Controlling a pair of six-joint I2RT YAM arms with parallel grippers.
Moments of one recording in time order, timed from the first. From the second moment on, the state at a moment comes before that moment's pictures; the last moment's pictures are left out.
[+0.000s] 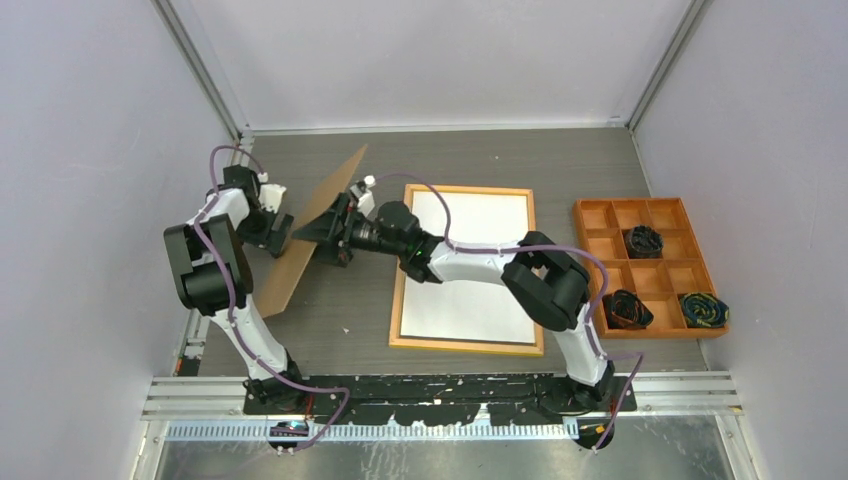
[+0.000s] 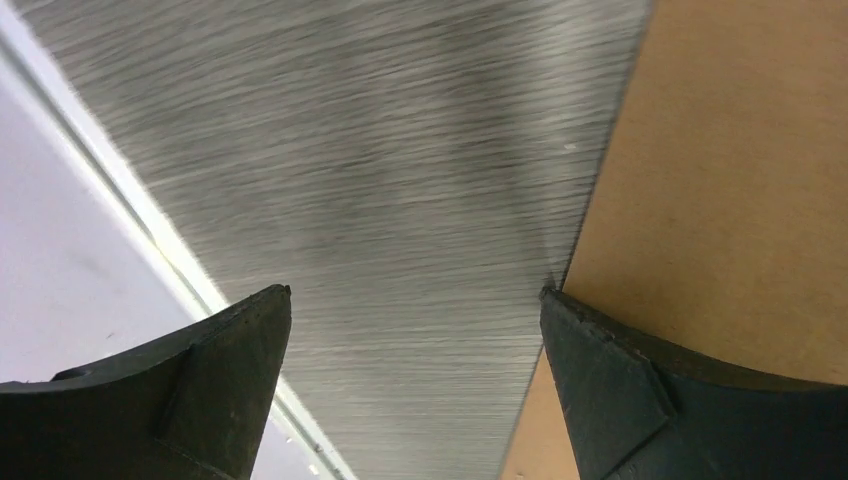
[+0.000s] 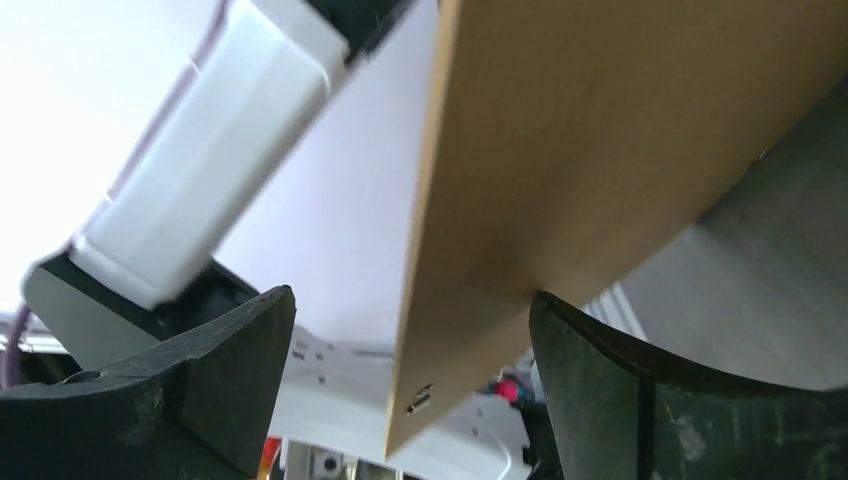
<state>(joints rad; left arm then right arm) 0.28 1.89 1.28 -0.63 -0.05 0.59 0.96 2.07 1.40 0.74 -0.35 1.47</state>
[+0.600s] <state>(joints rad) 0.27 1.88 1.27 -0.67 0.05 0.55 0.95 1.92 1.28 0.35 -0.23 1.30</state>
